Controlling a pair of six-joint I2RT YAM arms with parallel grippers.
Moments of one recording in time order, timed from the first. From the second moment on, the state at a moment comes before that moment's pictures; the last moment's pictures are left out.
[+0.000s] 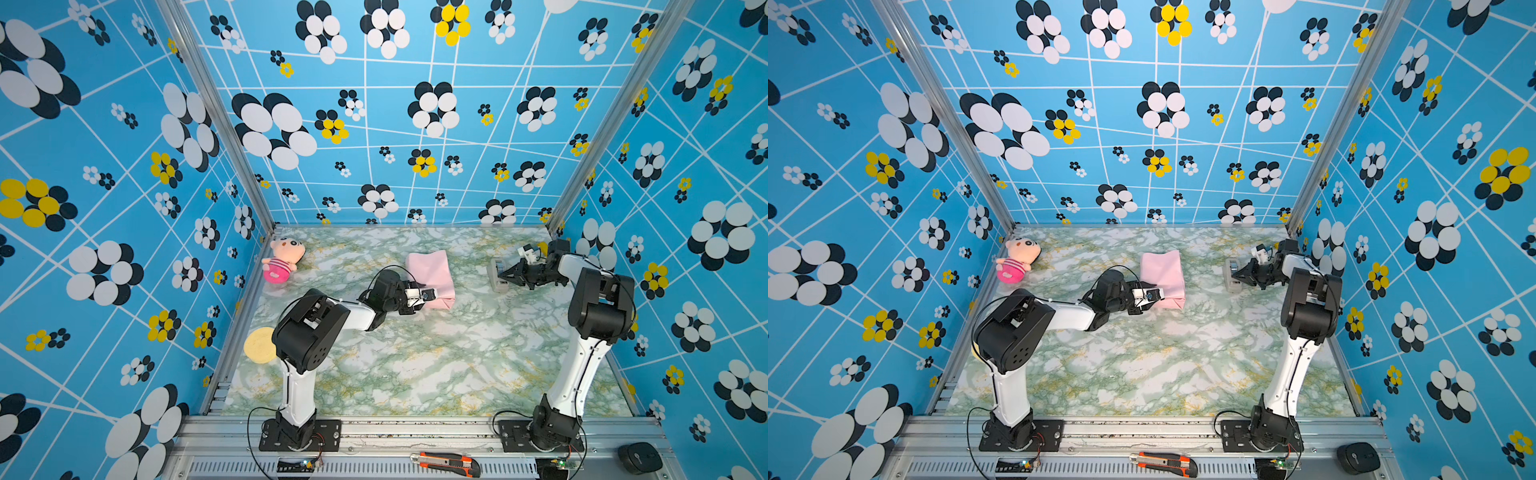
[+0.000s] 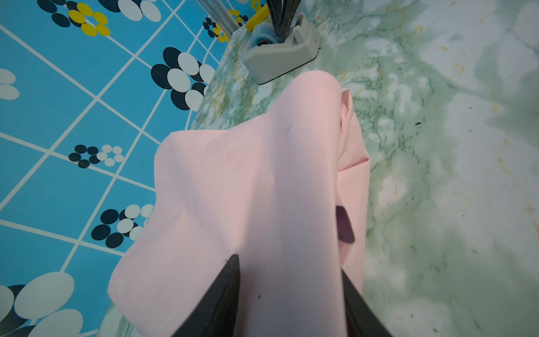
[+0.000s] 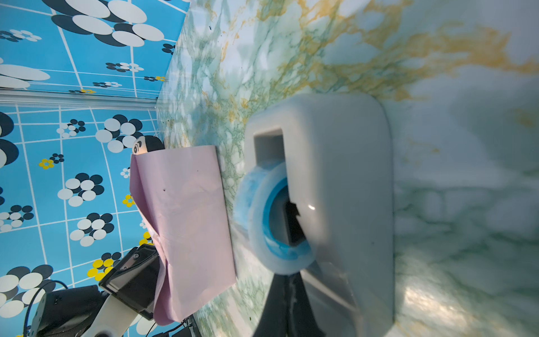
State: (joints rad) left arm -0.60 1.95 0.94 0.56 0.39 0.85; right arm -0.28 2.17 1.54 -0.67 -0.87 0.09
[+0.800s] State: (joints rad) left arm -0.60 1.95 0.94 0.56 0.39 0.86; right arm -0.28 1.90 1.25 -0.65 -0.80 0.20
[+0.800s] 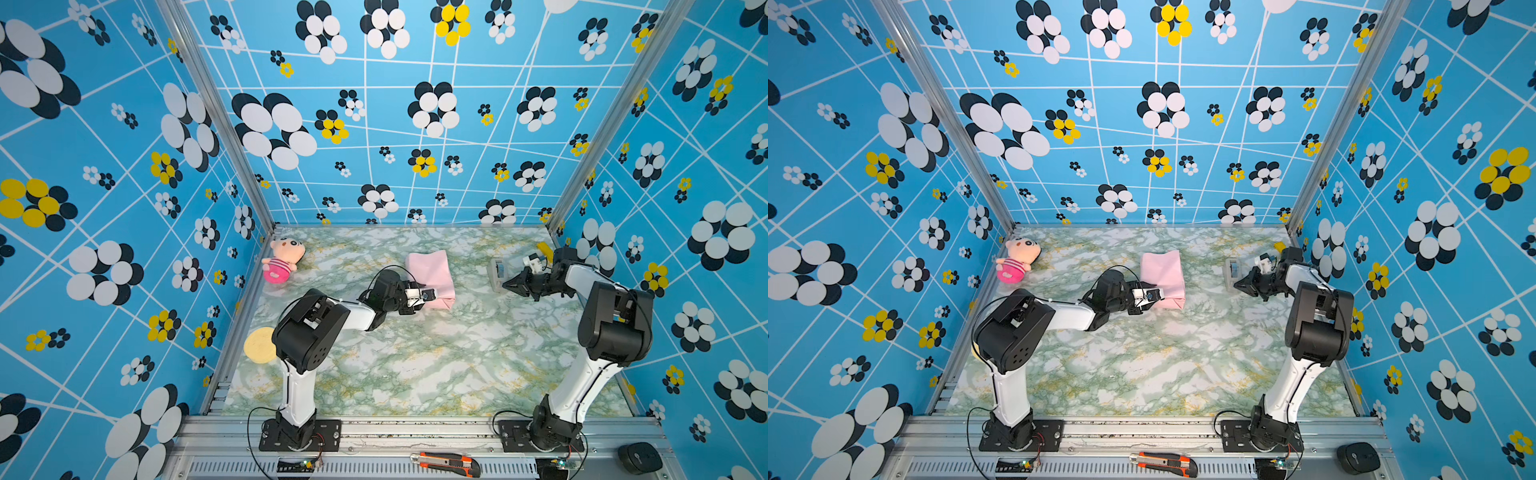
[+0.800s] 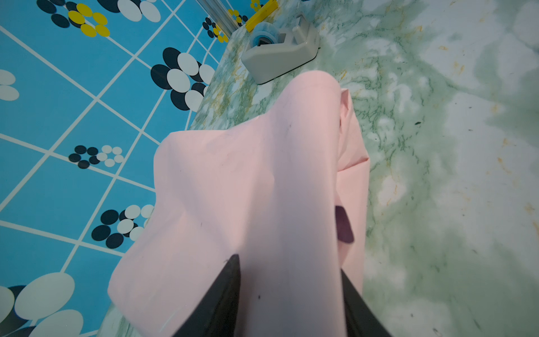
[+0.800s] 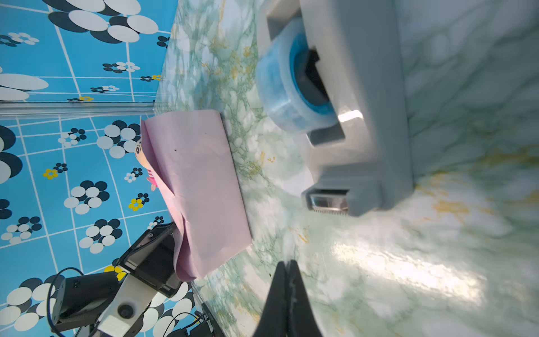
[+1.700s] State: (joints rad) left arm -0.60 1.95 0.94 0.56 0.40 0.86; right arm -0.28 1.97 1.15 -0.42 -0.72 0.37
